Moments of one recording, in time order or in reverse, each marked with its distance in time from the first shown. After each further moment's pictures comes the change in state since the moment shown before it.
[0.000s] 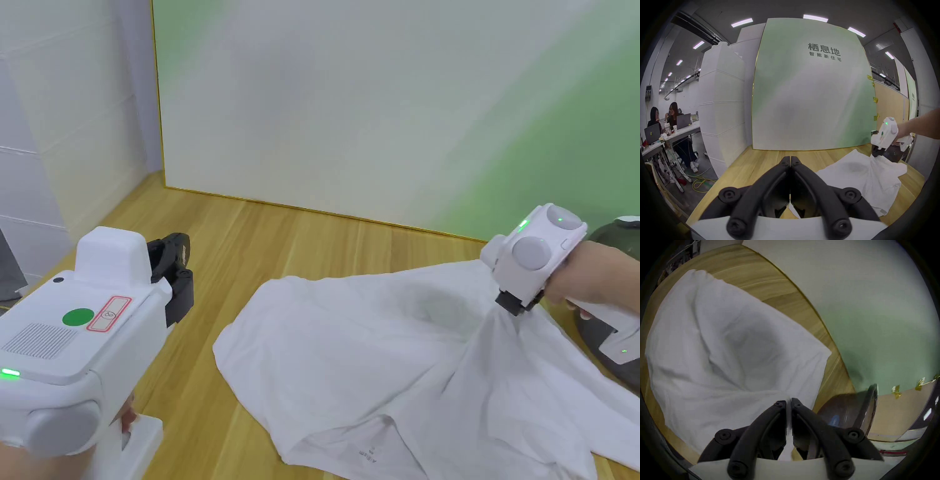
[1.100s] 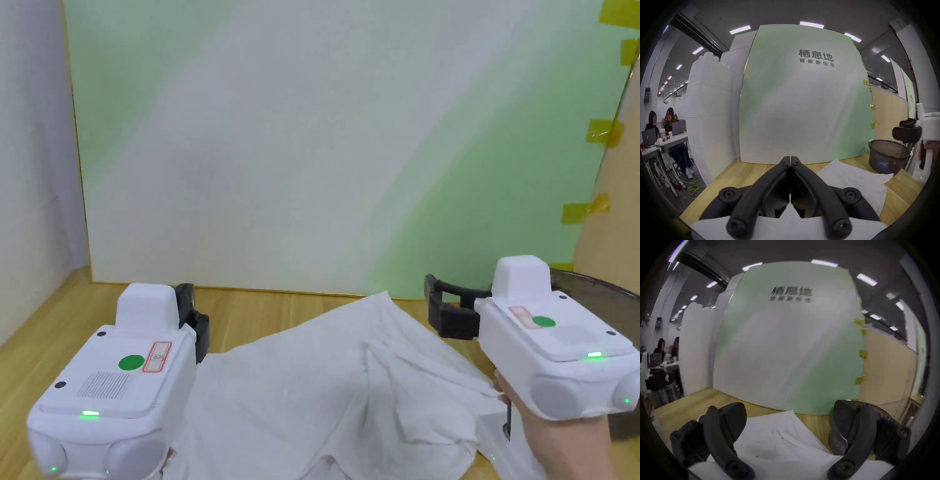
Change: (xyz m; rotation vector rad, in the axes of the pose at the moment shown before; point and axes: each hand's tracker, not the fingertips) left arm 0.052 0.025 -0.067 0.084 -0.022 -0.007; right arm -0.064 -0.161 0.162 1.016 -0.296 -0.840
